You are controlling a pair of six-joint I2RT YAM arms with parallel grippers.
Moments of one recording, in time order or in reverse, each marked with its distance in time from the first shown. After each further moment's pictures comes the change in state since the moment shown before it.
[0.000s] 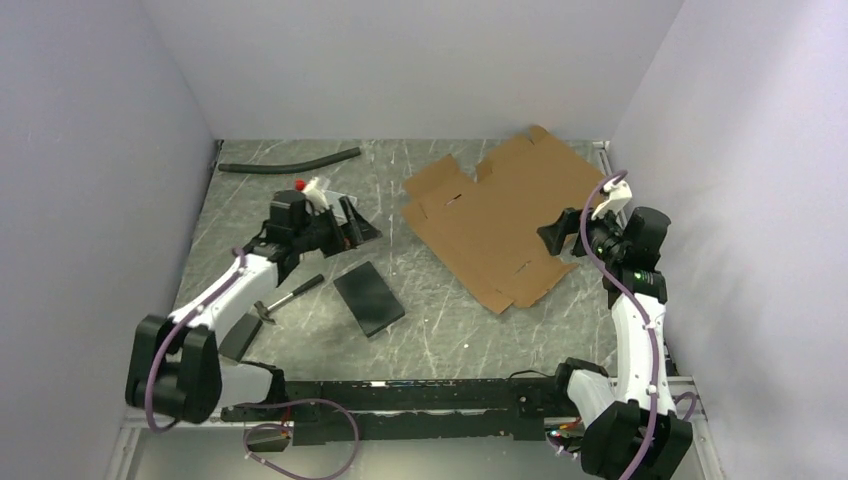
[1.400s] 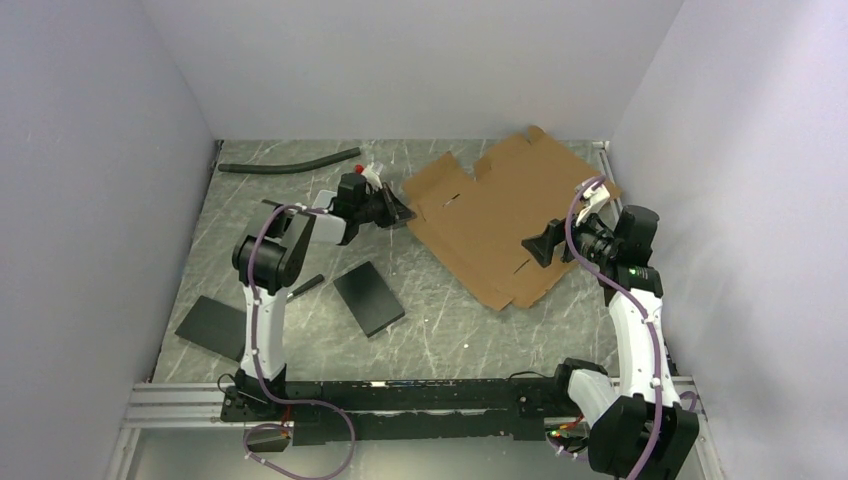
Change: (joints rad) left arm -0.142 0.932 0.439 0.578 0.014 -0.121; right arm 0.057 0.040 0.000 -0.055 -0.236 -0.189
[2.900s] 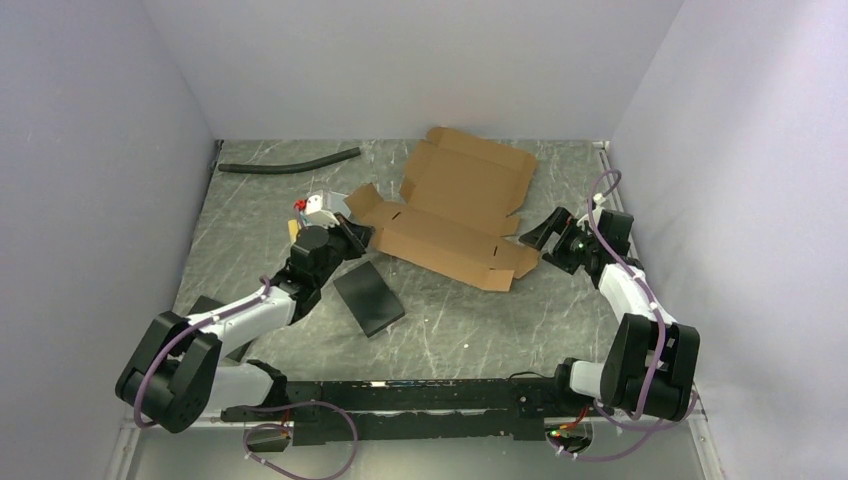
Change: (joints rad) left arm -0.137 -0.917 -0.699 0.034 -0.599 0.058; right arm 0.008 0.324 -0.093 0.172 0.250 0.647
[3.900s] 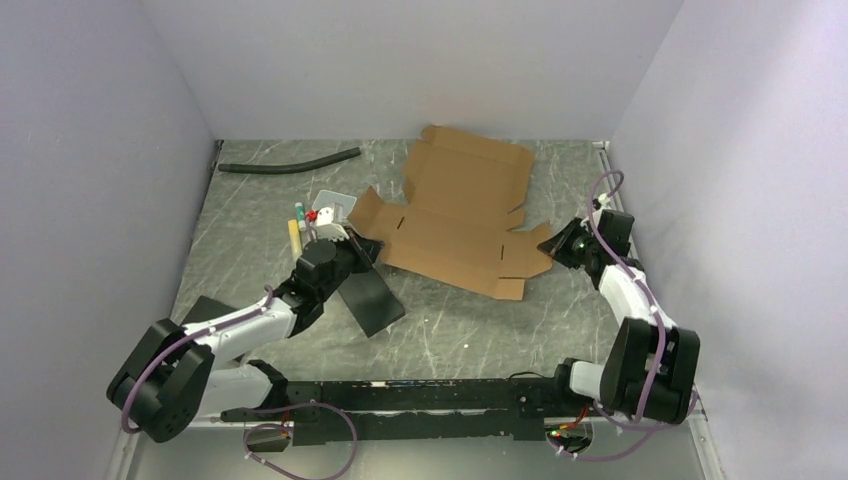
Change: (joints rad) left arm -0.104 -0.044 -0.056 -0.001 -0.033 0.015; right arm 0.002 0.010 0.000 -0.005 0.124 0.000
